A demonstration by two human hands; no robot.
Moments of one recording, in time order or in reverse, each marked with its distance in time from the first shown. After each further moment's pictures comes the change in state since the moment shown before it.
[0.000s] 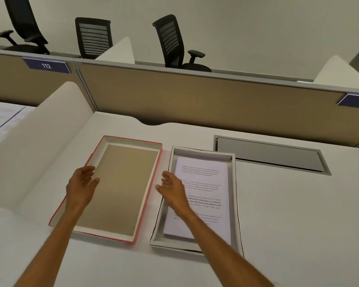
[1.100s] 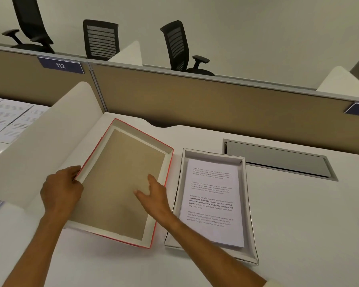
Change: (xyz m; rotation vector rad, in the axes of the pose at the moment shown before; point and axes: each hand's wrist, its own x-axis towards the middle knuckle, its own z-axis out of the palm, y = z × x) left_hand -0.012 0.036 -0.078 0.702 0.185 0.137; right_hand -0.015 -0.024 0.103 -0.303 -0.031 -0.102
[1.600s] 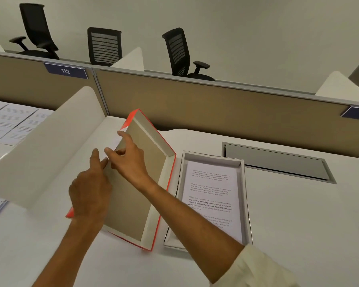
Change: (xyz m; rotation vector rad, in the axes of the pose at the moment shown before) left_hand -0.059 0.093 -0.033 -0.024 0.193 0.153; right_hand 0.027 -0.124 0.008 0.169 0.025 -0.207
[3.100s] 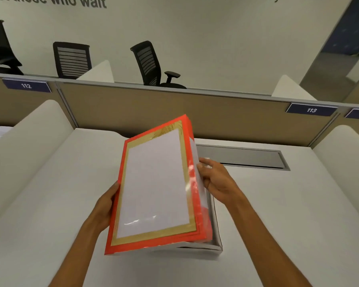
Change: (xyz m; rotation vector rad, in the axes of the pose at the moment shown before) left_hand -0.041 0.006 0.132 -1.213 -0.918 -0.587; right_hand -0.128 0.049 -0.287 0.497 0.203 0.253
